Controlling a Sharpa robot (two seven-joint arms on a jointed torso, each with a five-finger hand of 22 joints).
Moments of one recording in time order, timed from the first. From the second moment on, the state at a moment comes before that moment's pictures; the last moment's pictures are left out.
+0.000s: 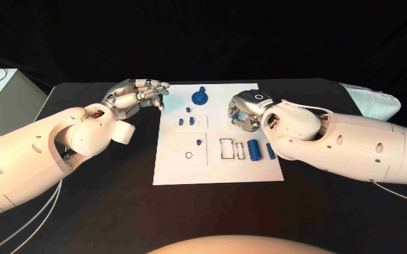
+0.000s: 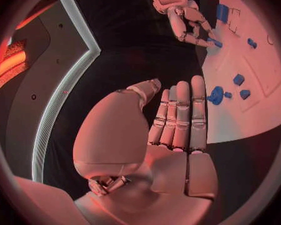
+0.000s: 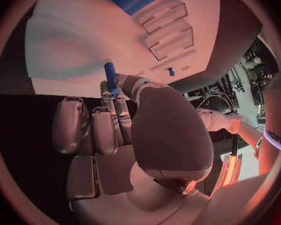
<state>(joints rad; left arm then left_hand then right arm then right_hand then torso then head) 0.90 -0.91 0.38 1.51 -0.26 -0.04 0.17 1.40 -0.18 0.49 0.12 0.18 0.88 0.19 0.26 0.33 0.87 0.13 0.63 0.18 0.93 0.06 1.08 0.42 0.18 0.93 0.16 0.76 0.72 1.23 -0.79 -0.14 1.61 -1.78 -0.32 -0.40 1.44 -0.22 0.64 0.10 0.16 1.12 0.12 0.20 0.39 1.22 0.12 0.11 0.07 1.46 -0.03 1.38 1.14 0.08 1.46 0.07 1.20 1.31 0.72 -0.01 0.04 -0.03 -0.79</state>
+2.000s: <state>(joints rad) 0.90 -0.90 0.38 1.52 -0.26 -0.04 0.16 1.40 -0.18 0.49 0.12 0.18 0.88 0.19 0.26 0.33 0.87 0.13 0.63 0.18 0.93 0.06 1.08 0.42 0.18 0.94 0.16 0.75 0.72 1.15 -0.59 -0.16 1.70 -1.77 -0.32 -0.36 1.44 -0.22 0.65 0.08 0.17 1.12 0.12 0.20 0.39 1.23 0.12 0.10 0.07 1.46 -0.03 1.38 1.15 0.08 1.47 0.07 1.20 1.31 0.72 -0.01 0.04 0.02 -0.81</state>
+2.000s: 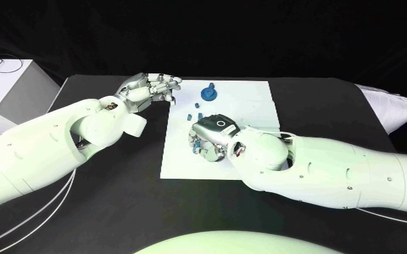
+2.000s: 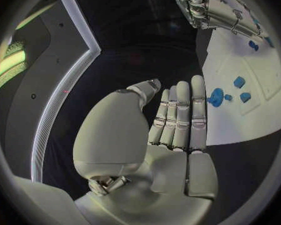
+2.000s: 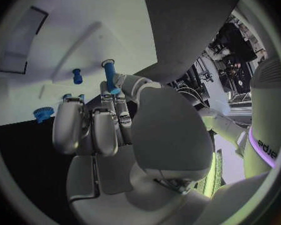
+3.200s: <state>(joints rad) 0.90 -0.90 0.38 1.52 -0.26 -0.04 0.16 1.40 -0.18 0.49 0.12 0.18 0.88 0.19 0.26 0.33 0.87 0.13 0.63 0.18 0.93 0.06 1.08 0.42 0.18 0.94 0.16 0.75 0.72 1.13 -0.56 -0.16 1.66 -1.81 -0.30 -0.36 1.43 -0.22 0.64 0.07 0.19 1.10 0.13 0.20 0.40 1.23 0.13 0.08 0.09 1.47 -0.02 1.38 1.13 0.08 1.47 0.07 1.20 1.31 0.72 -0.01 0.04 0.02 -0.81</state>
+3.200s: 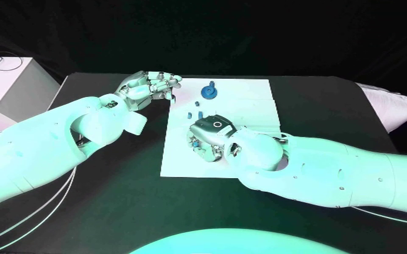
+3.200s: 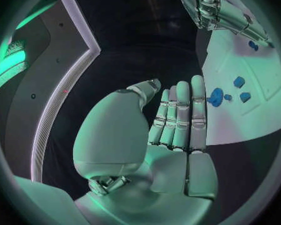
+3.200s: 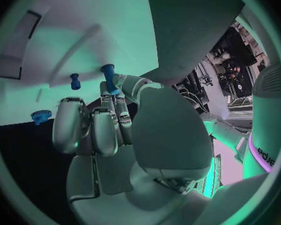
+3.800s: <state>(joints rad) 0.90 -0.90 0.38 1.51 -0.25 -0.04 0.16 1.40 -0.18 0.49 0.13 0.18 0.88 0.19 0.26 0.33 0.87 0.13 0.63 0.18 0.93 0.06 1.08 0.42 0.18 0.94 0.16 0.75 0.72 1.12 -0.57 -0.17 1.65 -1.80 -0.32 -0.34 1.34 -0.28 0.50 0.09 0.20 0.95 0.16 0.11 0.36 1.09 0.10 0.07 0.07 1.47 0.00 1.37 1.10 0.08 1.47 0.09 1.06 1.31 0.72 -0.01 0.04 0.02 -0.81</state>
